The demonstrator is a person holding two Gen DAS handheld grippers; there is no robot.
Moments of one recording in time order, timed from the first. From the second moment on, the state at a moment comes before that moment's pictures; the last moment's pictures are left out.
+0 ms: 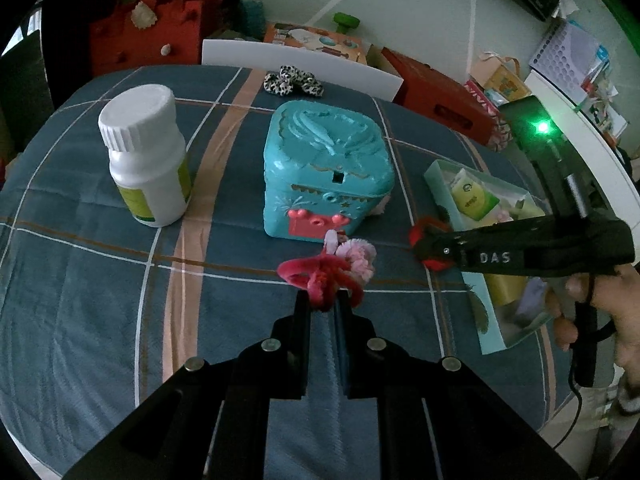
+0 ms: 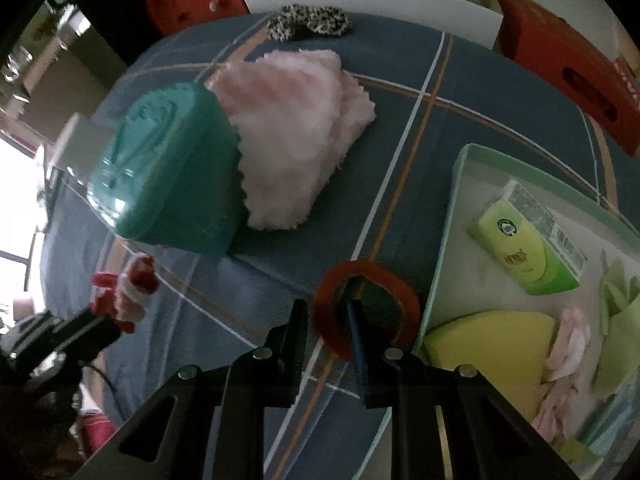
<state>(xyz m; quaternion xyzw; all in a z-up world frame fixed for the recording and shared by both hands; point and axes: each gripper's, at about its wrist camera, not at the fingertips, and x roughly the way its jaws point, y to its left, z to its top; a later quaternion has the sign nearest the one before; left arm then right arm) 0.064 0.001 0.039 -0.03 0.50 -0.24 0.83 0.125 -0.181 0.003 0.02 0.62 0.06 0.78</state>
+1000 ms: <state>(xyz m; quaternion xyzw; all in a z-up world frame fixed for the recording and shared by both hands) 0.061 0.009 0.049 -0.04 0.51 -0.23 0.83 0.110 -0.197 0.026 0.11 0.60 0.08 0.79</state>
